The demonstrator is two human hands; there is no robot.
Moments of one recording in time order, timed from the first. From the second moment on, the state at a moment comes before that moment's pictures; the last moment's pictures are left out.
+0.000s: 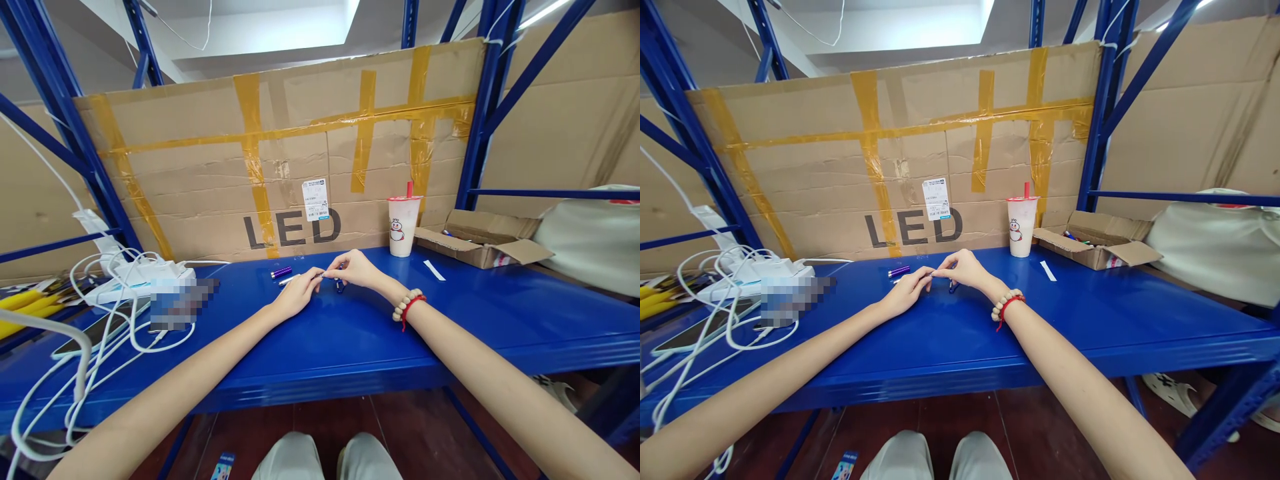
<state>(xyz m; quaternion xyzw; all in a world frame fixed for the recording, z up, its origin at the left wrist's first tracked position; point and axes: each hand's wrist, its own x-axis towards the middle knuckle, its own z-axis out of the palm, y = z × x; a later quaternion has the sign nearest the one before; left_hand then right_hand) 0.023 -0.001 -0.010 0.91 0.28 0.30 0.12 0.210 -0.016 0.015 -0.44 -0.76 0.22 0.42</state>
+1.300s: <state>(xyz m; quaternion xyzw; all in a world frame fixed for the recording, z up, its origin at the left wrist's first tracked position) 0.023 -0.007 -0.010 0.90 0.28 0.31 0.12 0.211 -0.020 0.016 -0.45 -0.74 0.31 0.38</state>
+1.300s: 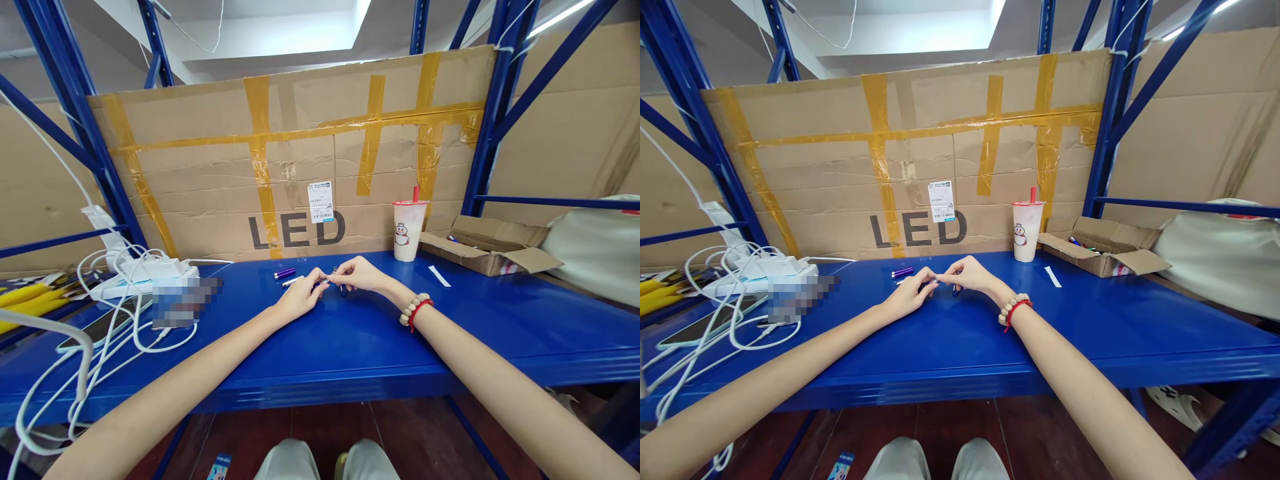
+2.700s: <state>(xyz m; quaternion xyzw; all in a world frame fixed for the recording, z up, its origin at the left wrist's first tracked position) 0.023 -0.007 -0.006 0.90 0.32 0.28 0.11 0.204 -0.012 -0.001 -0.46 -0.81 0.19 0.32</state>
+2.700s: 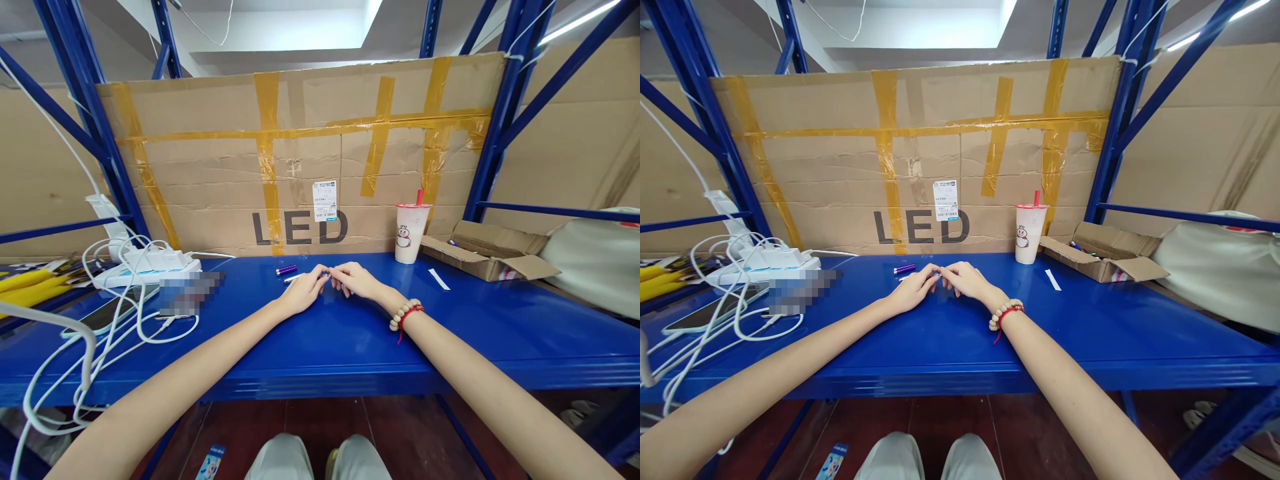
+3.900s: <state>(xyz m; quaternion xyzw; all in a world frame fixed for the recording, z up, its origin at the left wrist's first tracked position) 0.025 -0.009 -0.002 0.86 0.39 0.31 0.08 0.196 -0.015 0.006 -0.42 -0.70 0.27 0.51</state>
